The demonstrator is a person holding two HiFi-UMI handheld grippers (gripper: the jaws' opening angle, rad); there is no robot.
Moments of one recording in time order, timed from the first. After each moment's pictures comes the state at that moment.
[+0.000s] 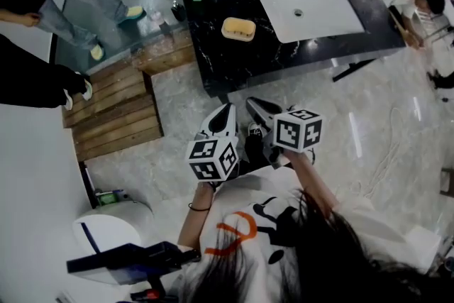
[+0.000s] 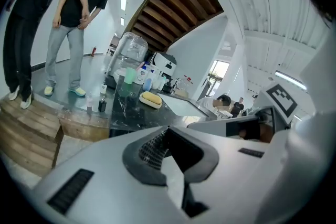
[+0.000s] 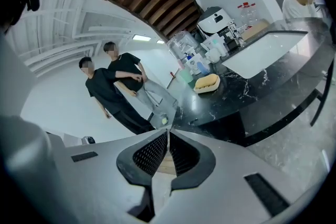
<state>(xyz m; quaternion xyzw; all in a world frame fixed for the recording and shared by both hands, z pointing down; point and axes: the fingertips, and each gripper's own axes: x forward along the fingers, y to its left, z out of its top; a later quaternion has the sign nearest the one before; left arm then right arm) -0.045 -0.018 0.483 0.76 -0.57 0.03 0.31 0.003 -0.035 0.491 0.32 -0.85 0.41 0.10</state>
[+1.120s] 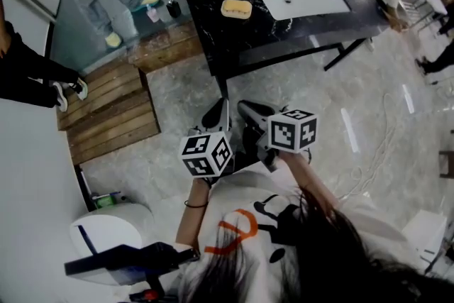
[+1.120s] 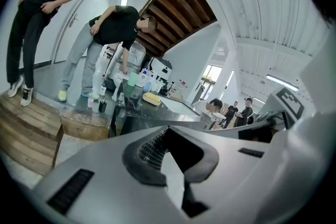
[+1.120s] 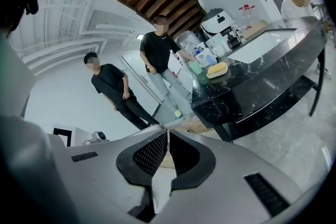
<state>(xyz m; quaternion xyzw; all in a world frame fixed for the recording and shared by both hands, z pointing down) -0.074 0.076 0.477 0.78 -0.55 0.00 0.30 -0.029 0.084 0.485 0.32 -0.85 0.40 0.09</state>
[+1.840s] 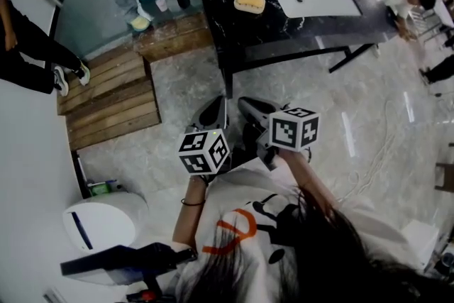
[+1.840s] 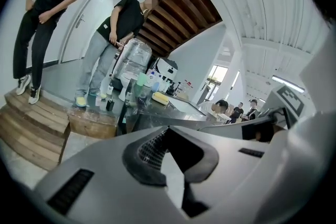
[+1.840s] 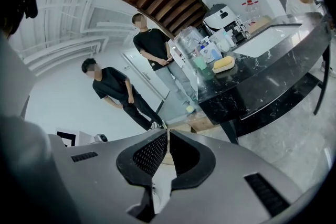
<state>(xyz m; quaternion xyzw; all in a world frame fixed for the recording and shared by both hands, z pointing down) -0.102 0.088 0.488 0.76 -0.57 0.00 0.30 -0.051 0.090 0.487 0.30 -0.86 0.41 0.10</state>
